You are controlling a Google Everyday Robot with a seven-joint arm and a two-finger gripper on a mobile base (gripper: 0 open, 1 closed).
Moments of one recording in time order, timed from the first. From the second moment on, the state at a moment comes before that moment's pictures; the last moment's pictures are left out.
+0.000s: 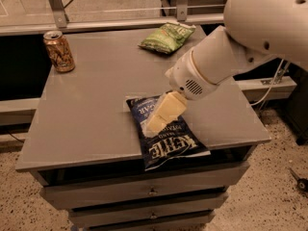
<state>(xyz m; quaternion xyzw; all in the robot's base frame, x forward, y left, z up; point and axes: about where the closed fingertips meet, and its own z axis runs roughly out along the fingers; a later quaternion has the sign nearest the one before) 0.481 -0.025 0.894 -0.55 0.77 0.18 0.27</state>
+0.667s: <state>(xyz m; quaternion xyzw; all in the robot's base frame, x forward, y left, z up) 0.488 -0.005 0.853 -0.54 0.77 0.16 0.29</state>
